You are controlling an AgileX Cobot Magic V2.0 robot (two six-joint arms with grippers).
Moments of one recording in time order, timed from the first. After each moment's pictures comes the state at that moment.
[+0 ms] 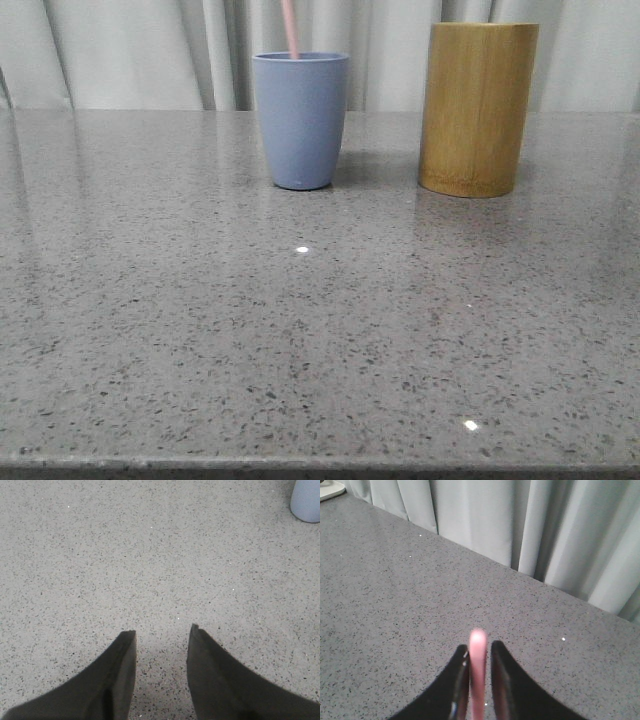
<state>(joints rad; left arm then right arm) -0.17 0.77 -0.88 -0.01 0.90 -0.01 0.61 1.76 -1.67 -0.07 0.33 0.09</state>
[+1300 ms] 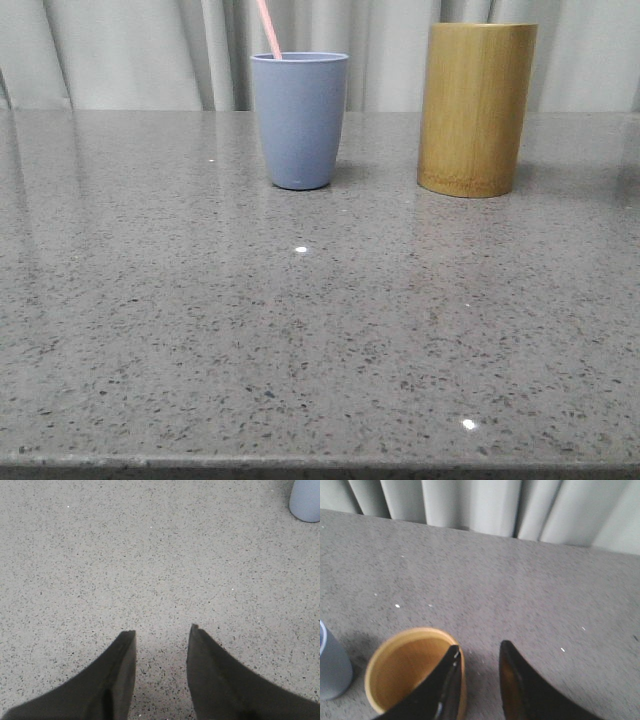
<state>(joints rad) -0.17 0.77 -0.88 -0.01 0.90 -0.01 0.24 1.29 -1.29 -0.07 0.56 0.14</state>
